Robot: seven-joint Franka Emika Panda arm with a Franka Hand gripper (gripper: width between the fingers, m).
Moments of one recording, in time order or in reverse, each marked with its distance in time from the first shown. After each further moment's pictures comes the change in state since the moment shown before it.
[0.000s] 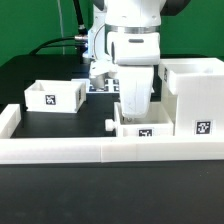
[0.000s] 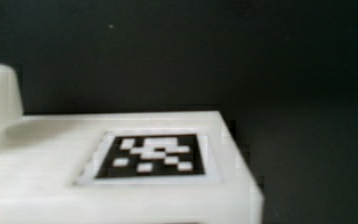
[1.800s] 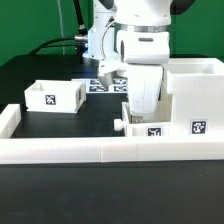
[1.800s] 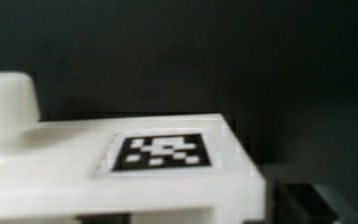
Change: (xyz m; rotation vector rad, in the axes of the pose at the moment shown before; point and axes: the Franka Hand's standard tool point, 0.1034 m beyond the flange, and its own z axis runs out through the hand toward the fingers) arm 0.012 0.001 -0.010 0.008 -0.013 0.068
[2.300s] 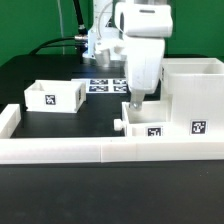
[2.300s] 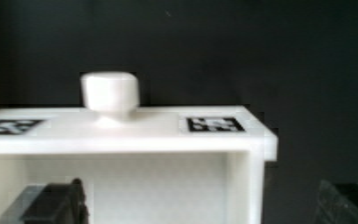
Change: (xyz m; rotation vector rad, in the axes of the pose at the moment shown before) arm -0.019 0.019 -0.042 -0.011 -0.023 -0.067
